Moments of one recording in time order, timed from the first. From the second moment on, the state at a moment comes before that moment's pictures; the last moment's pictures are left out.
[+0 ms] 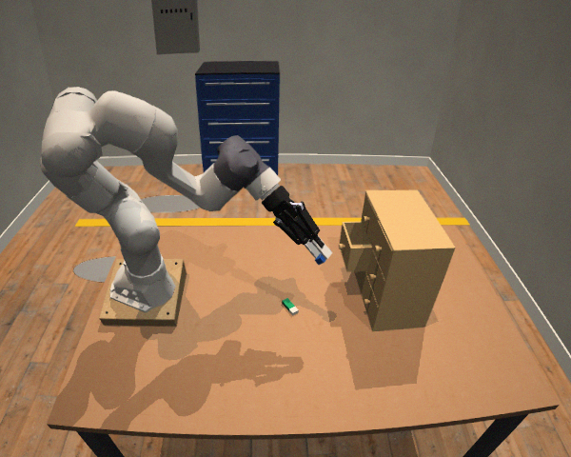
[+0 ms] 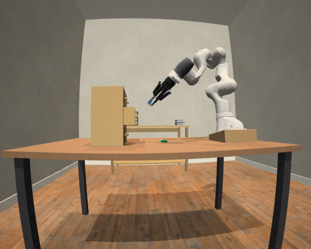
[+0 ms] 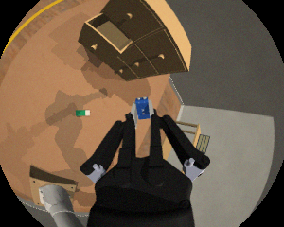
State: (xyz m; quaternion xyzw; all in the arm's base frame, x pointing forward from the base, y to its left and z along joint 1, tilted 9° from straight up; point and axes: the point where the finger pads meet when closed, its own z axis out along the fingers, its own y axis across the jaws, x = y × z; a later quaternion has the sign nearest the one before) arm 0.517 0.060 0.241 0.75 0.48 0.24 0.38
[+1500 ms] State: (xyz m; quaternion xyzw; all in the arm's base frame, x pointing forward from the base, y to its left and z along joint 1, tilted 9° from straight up) arm 0.489 0.124 0.216 0.24 0.84 0.09 0.48
